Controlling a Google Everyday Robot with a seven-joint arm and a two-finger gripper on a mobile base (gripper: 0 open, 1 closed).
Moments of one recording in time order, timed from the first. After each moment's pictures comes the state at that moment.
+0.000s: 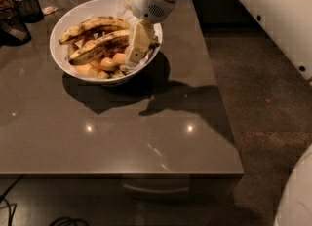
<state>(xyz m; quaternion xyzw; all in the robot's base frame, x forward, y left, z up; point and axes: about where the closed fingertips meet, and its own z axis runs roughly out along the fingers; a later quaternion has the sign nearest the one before) 0.612 0.057 0.960 -0.72 0.62 0.12 0.30</state>
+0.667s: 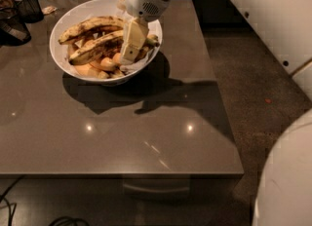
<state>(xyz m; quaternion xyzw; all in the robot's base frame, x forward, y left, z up) 0.617 0.070 0.959 -0.72 0.61 0.14 0.29</state>
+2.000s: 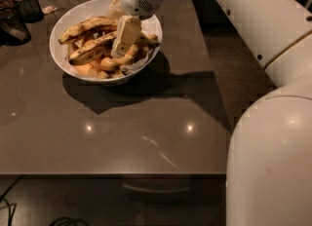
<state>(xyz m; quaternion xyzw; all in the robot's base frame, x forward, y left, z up) 0.628 0.091 0.956 -0.74 0.57 0.19 0.29</state>
